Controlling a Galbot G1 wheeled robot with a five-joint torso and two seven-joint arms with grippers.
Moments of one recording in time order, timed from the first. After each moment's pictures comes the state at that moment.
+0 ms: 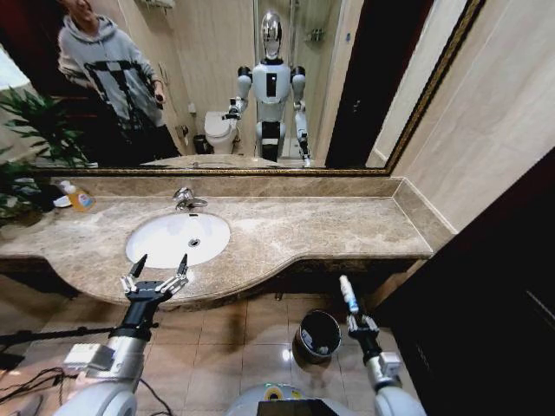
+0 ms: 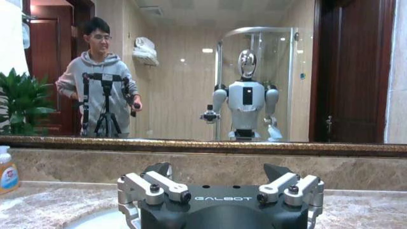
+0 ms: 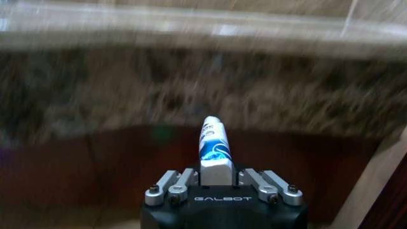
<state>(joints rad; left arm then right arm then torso) 1.84 -1.36 -0.82 -2.47 -0.37 0.04 0.05 -1.72 1.43 0.58 1.74 0.08 0.12 -0.04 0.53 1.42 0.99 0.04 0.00</state>
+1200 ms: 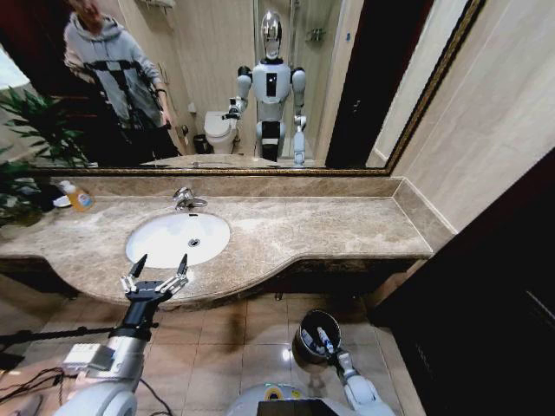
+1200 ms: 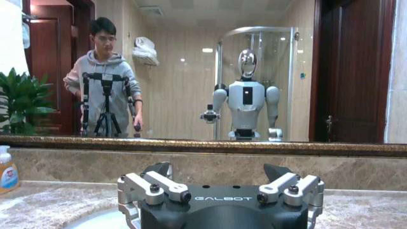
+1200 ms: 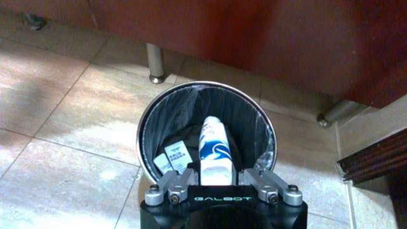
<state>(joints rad) 1.84 -1.36 -0.82 -2.47 -0.37 0.04 0.05 -1.21 1.42 0.47 0.85 -0.10 0.03 -0.06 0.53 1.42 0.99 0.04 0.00</state>
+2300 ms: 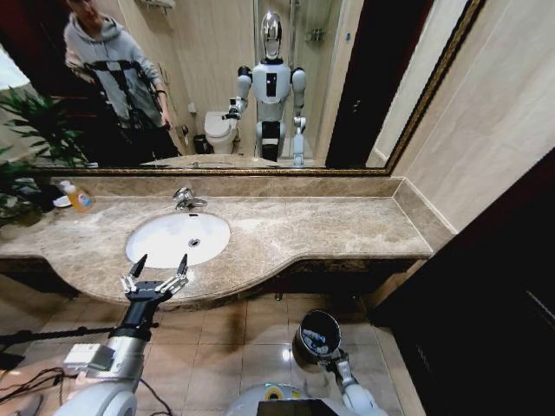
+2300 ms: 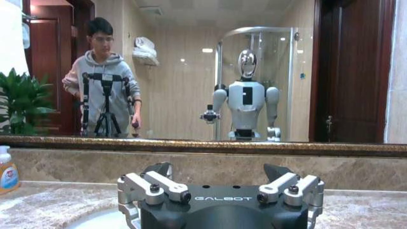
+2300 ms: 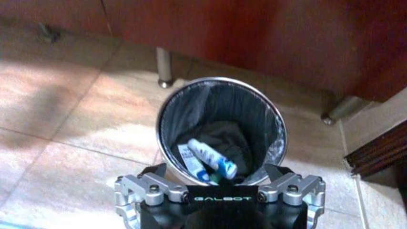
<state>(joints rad) 1.84 -1.36 -0.82 -2.47 -0.37 0.04 0.05 -1.32 1.42 0.44 0.92 -0.04 0.13 -0.02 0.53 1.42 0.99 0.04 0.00</state>
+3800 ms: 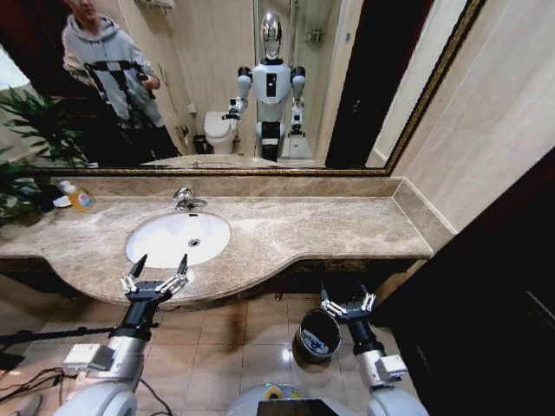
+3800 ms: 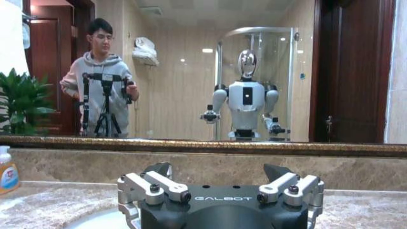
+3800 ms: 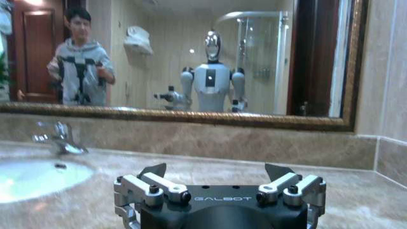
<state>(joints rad) 1.84 -1.36 -0.82 -2.47 -0.37 0.04 0.05 -1.87 1.46 0.48 2.31 0.00 0.17 0.00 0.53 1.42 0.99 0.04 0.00</state>
